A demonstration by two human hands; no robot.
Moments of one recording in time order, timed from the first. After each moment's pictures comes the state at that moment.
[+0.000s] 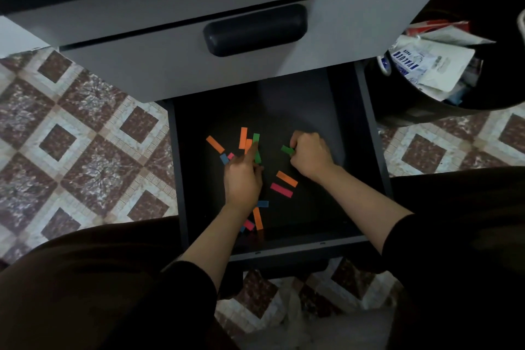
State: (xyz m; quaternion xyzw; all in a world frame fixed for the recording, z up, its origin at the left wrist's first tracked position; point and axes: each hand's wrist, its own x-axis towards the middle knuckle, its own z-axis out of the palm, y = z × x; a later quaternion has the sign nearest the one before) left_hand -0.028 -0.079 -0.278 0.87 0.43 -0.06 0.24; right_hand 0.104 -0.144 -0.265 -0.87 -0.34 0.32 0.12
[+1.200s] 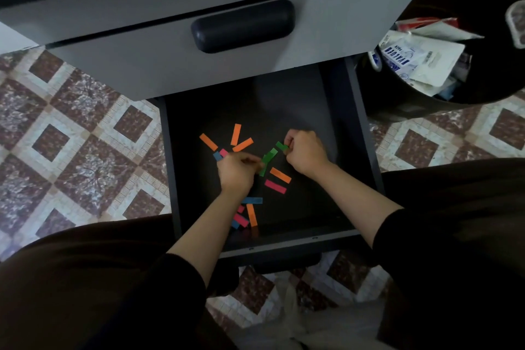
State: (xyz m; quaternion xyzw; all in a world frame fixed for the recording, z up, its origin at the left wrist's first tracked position) left_hand -0.017 -0.077 -0.278 0.69 0.56 -0.05 0.45; right_hand 0.106 -0.150 -0.271 -0.87 -0.32 0.35 0.15
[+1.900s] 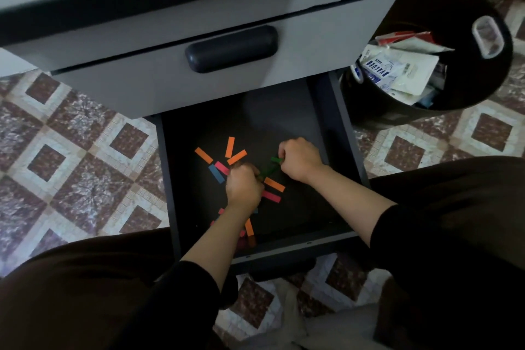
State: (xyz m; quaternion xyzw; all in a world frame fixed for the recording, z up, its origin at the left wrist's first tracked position) left_hand -0.004 -0.089 -0.271 0.80 0.49 -0.13 0.31; right_hand 0.111 -0.150 -0.246 -0.86 -0.38 0.33 0.06
